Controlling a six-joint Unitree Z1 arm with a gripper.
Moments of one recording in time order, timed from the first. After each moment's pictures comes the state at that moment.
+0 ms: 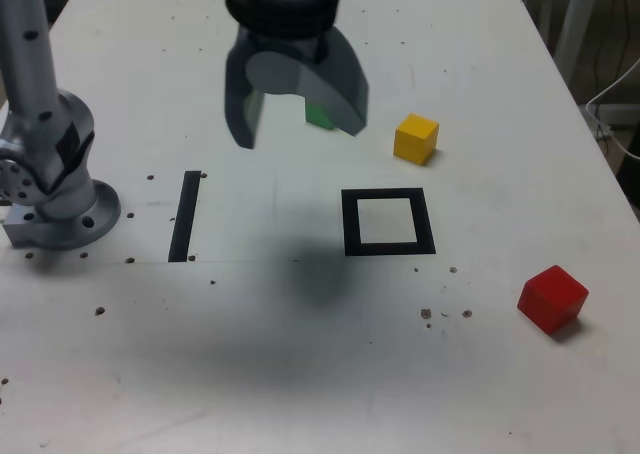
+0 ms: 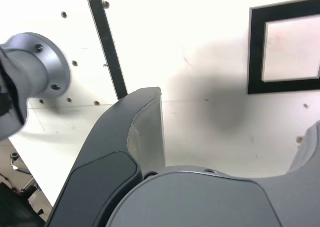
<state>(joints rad) -0.19 1.78 -1.53 1.51 0.08 -0.10</state>
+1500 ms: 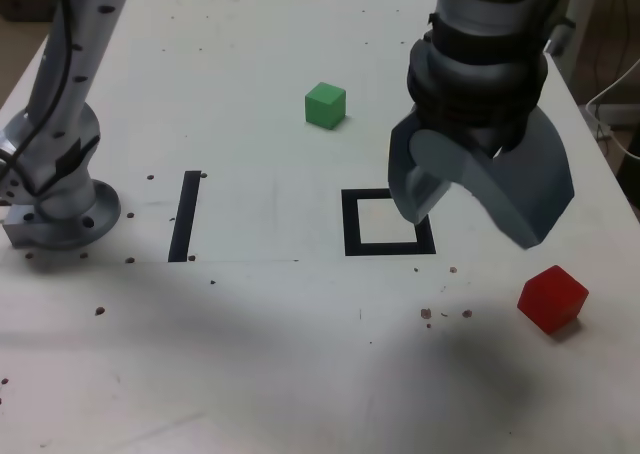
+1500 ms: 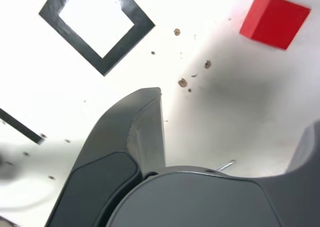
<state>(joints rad) -0.38 2.18 -2.13 1.57 0.13 0.32</state>
